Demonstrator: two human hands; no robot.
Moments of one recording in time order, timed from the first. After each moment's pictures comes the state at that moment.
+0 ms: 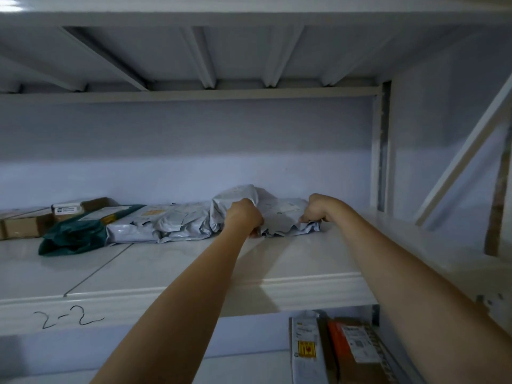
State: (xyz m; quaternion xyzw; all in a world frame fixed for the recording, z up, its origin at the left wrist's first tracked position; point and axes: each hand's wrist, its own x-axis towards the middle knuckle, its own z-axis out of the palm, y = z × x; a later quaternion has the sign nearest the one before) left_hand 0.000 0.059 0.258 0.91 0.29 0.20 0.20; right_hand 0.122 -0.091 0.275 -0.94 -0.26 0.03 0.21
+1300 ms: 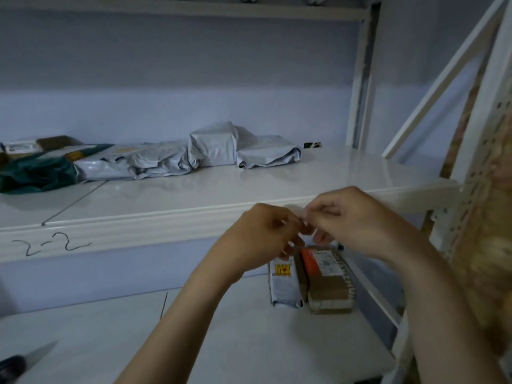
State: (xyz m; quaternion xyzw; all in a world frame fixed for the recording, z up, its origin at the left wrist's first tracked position) left_hand -0.165 -0.067 0.174 0.86 0.00 0.10 0.50; right_hand -0.085 -0.231 0.188 -0.84 -0.35 0.02 0.42
